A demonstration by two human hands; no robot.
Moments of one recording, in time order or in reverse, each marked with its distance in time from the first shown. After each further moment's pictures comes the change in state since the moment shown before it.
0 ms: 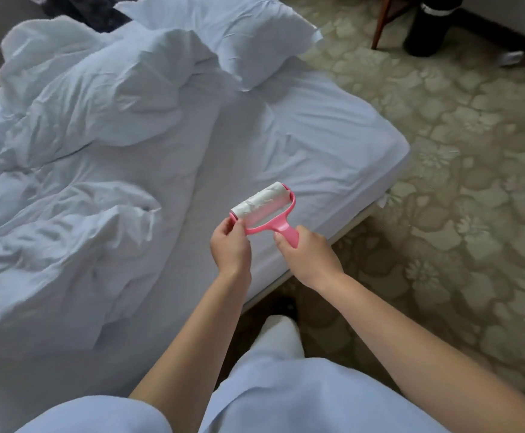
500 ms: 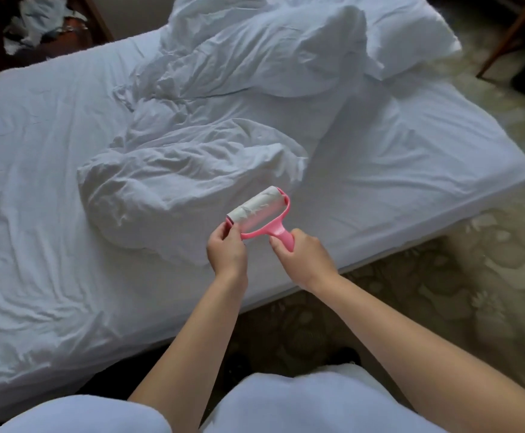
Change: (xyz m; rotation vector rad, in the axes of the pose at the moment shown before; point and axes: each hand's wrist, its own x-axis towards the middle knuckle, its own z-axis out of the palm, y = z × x) left_hand 0.016 -0.030 -0.329 -0.196 0.273 -0.057; right_hand -0.105 -0.160 0.251 -0.178 -0.175 -0.173
